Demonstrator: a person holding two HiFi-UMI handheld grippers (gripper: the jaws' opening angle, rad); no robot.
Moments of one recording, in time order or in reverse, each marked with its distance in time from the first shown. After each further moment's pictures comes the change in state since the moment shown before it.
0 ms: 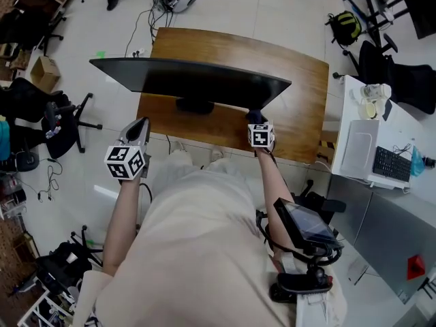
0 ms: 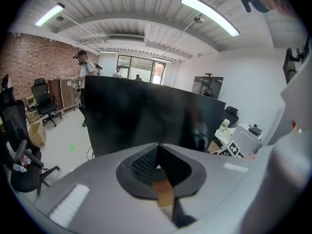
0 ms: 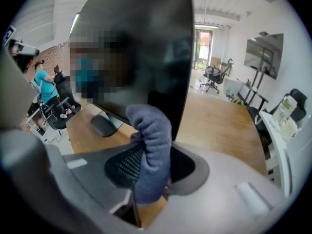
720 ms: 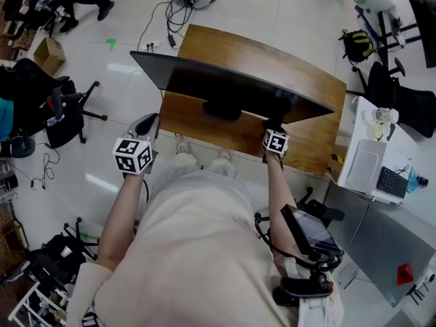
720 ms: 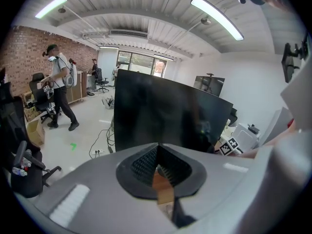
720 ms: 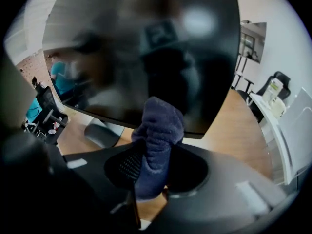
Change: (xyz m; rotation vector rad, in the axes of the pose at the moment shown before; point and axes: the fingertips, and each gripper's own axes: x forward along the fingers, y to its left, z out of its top) left arm -0.015 0.100 -0.002 -0.010 0.032 -0.041; right arm 0.016 0.025 -0.001 0.208 0.101 -0.128
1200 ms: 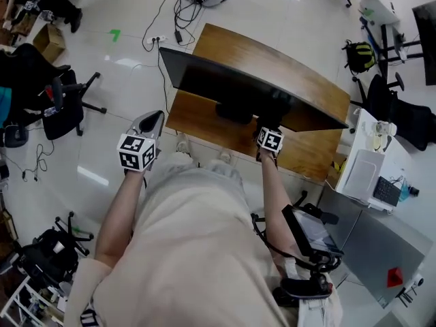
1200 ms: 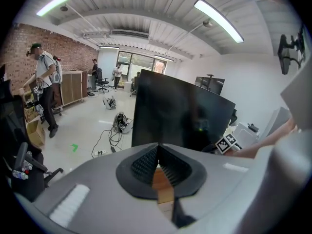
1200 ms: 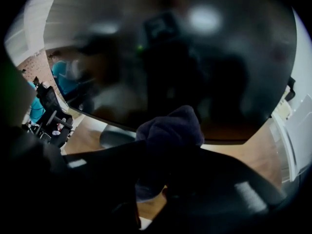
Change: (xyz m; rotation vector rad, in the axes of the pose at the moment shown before) left arm -0.012 0.052 -0.008 0.008 -0.008 -0.013; right arm 0.010 0.082 0.021 -0.005 0.028 0.027
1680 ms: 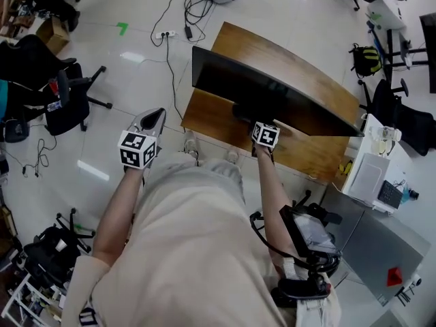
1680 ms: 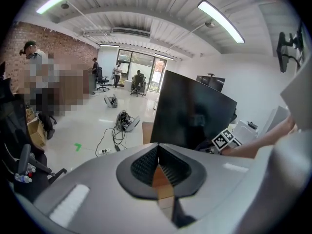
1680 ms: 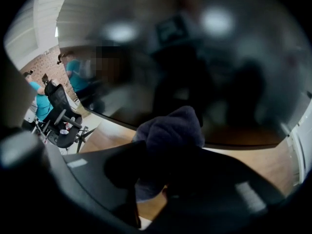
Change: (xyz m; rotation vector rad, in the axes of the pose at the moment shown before) left arm -0.024 0.067 -0.012 0.006 0.021 -0.012; right arm 0.014 0.115 0.022 -0.057 -0.022 0.078
